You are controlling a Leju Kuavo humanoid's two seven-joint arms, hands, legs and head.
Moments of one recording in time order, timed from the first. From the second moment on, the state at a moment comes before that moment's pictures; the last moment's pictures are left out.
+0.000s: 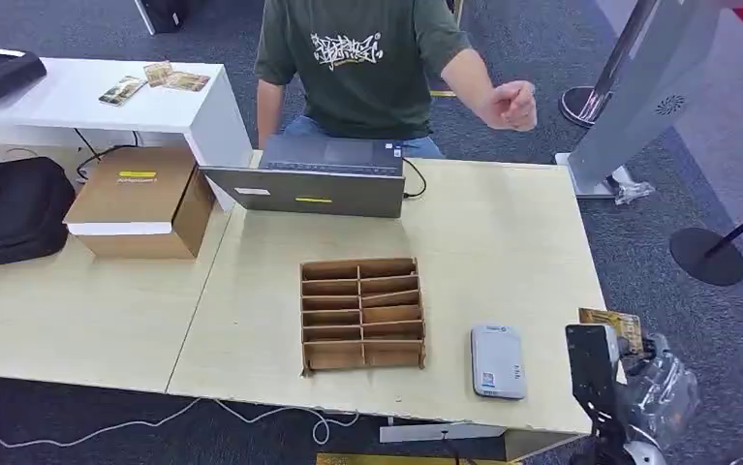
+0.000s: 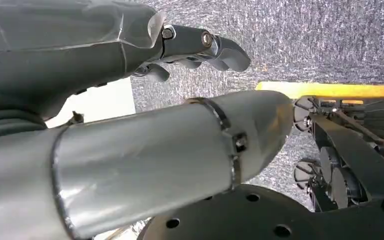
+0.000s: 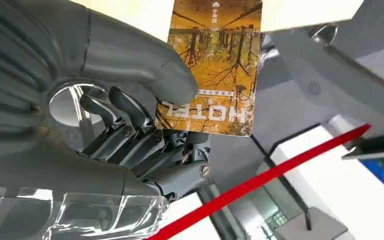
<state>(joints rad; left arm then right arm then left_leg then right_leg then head) -0.07 0.02 -1.50 -0.03 1.57 -0.17 -0.07 0.25 0.28 -0.22 -1.85 1.12 -0.38 0.17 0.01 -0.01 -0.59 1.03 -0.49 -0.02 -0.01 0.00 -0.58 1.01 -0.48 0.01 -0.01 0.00</state>
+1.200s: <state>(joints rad) -0.08 0.03 -1.53 -0.03 1.54 -0.16 -0.08 0.03 0.24 -0.20 -1.78 1.26 -0.54 0.09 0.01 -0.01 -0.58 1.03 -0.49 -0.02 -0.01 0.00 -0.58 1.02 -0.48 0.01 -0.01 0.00</state>
